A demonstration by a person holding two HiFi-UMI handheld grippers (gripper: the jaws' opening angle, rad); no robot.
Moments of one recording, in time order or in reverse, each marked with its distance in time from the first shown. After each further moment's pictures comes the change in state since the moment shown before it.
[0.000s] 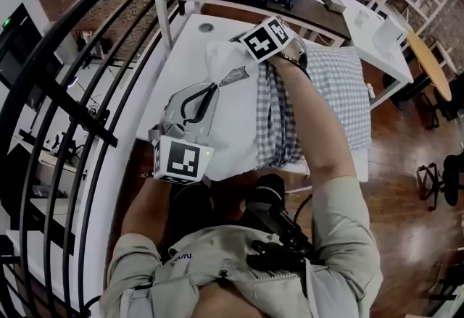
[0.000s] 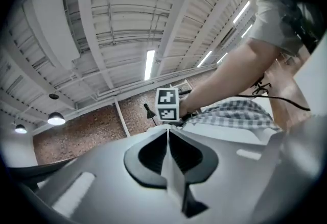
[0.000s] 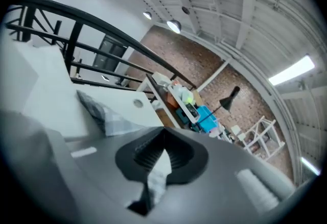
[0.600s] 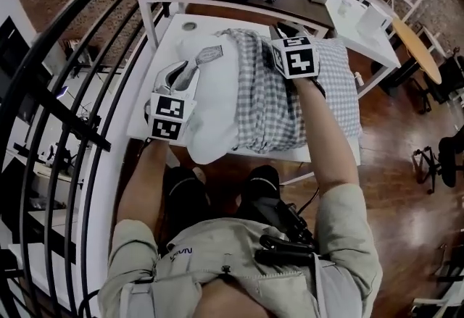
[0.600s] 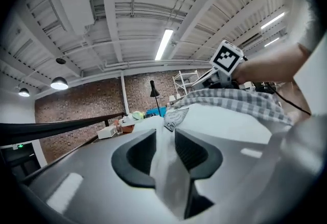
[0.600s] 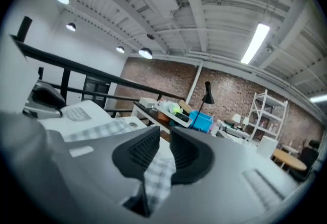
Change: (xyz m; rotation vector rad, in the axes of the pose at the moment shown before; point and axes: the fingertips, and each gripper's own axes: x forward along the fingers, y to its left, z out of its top) left arm 0.060 0.023 -0.074 -0.272 0.192 -0.026; right arm -0.082 -0.049 -0.066 0.401 -0.239 -0.063
